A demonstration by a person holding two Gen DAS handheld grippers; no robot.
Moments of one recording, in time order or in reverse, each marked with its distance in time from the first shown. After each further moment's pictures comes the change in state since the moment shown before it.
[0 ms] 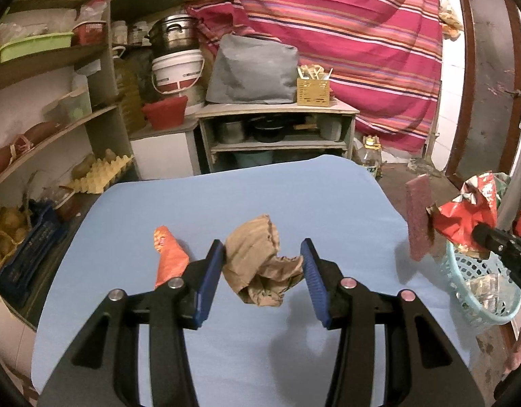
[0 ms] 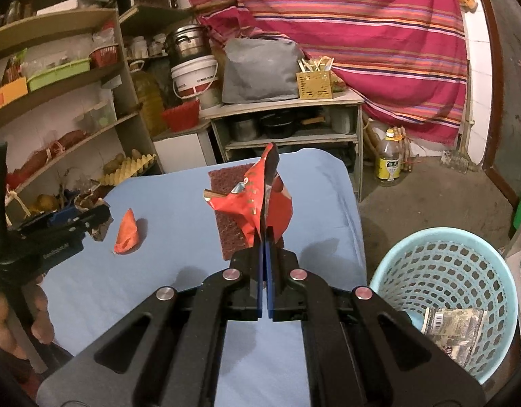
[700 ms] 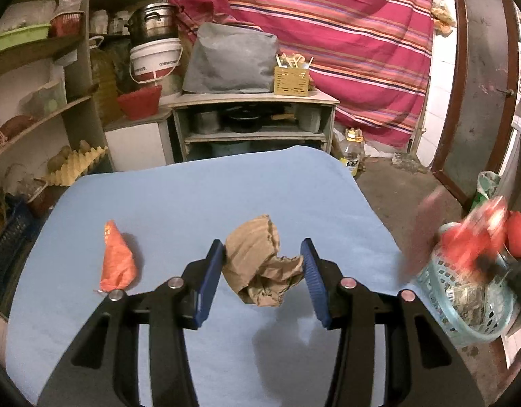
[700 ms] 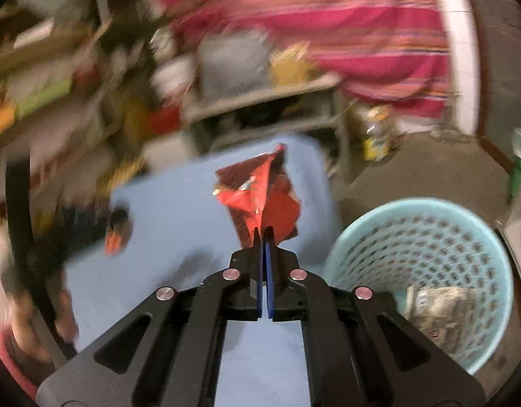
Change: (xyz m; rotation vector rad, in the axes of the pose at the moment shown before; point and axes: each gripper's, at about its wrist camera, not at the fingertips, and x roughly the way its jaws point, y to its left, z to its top) left arm 0.037 -0.049 0.004 -0.013 0.037 -0.068; right arm 0.012 -0.032 -0.027 -0.007 0.135 0.019
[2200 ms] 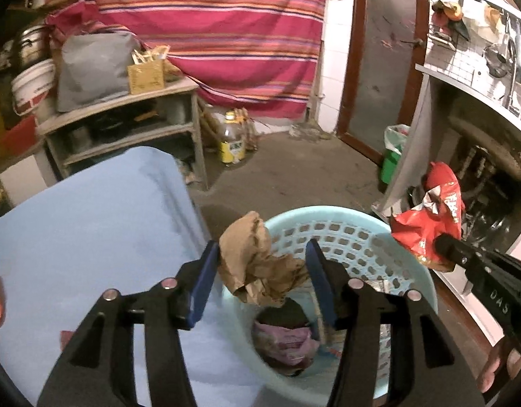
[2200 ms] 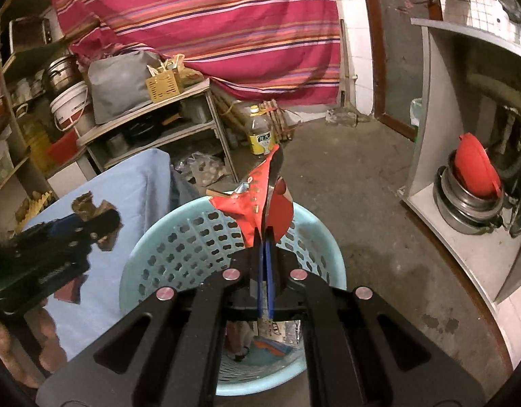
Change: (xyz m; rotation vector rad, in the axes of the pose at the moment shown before) left arm 0.039 -0.241 -0.001 0.220 0.062 -0.366; right arm -0.095 -0.179 -0.031 0.301 -0.102 -0.397
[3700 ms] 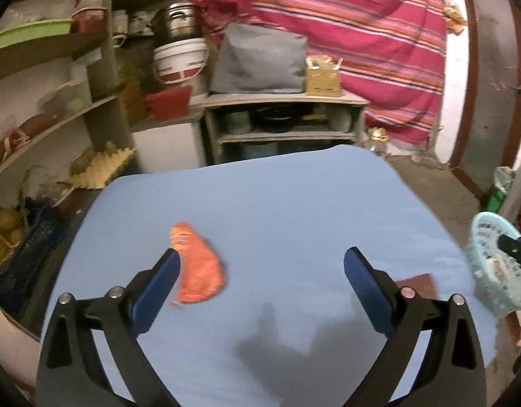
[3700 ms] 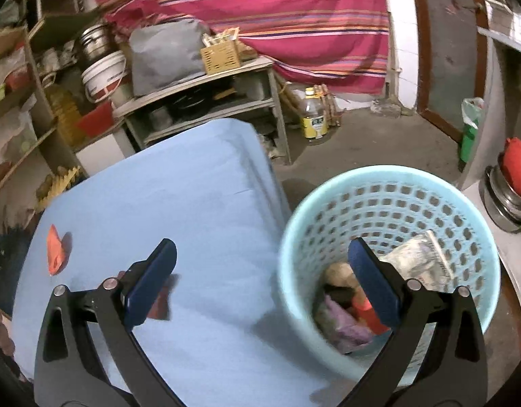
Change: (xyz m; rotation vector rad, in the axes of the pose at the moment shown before) left arm -0.168 0.304 -0.094 -0.197 -0.054 0.441; right arm 0.041 0.204 -0.029 -0.101 0.059 0.091
